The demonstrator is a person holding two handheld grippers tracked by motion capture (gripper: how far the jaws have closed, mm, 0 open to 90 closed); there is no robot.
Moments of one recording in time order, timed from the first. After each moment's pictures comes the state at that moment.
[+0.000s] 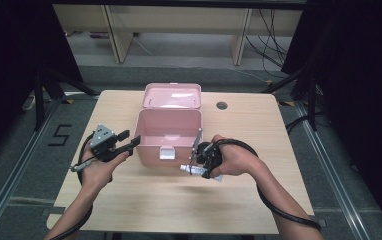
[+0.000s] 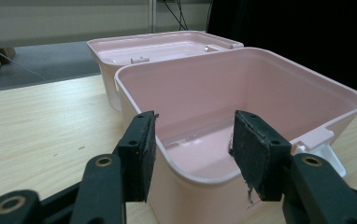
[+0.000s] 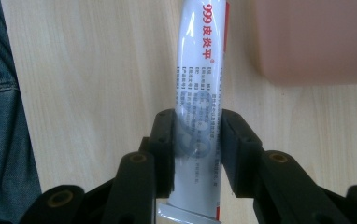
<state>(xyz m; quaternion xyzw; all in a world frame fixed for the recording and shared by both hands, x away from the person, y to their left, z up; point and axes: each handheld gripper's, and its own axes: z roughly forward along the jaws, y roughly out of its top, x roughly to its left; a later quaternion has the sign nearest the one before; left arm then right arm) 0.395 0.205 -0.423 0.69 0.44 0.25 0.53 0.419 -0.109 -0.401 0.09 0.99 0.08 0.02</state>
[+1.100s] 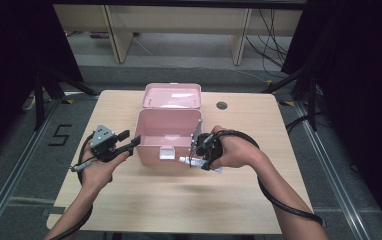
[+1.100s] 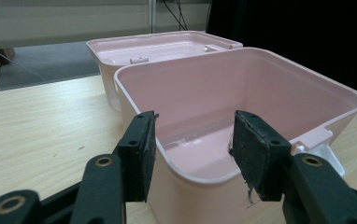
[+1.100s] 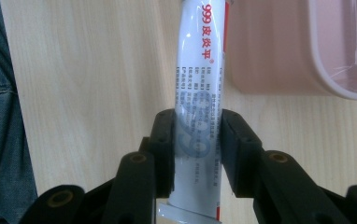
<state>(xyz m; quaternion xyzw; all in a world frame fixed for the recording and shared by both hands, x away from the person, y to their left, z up) 0.395 0.204 -0.423 0.69 0.43 0.25 0.53 0.426 -0.106 -0.374 0.08 0.99 0.08 0.05</state>
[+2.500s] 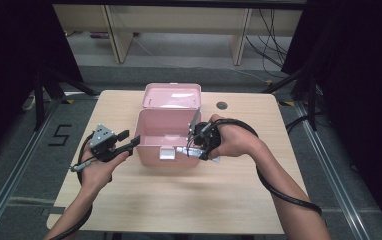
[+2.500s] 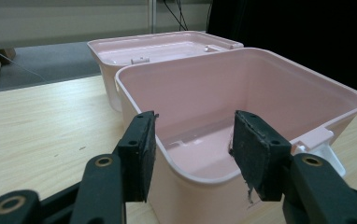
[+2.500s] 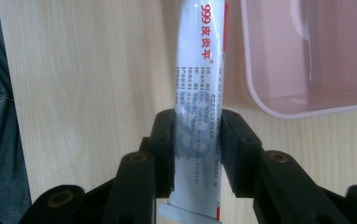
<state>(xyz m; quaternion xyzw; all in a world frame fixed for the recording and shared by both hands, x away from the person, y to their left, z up) 0.395 0.205 -0.422 0.69 0.43 0.25 0.53 0.439 -0.099 -0.348 0.07 0.99 0.09 0.06</state>
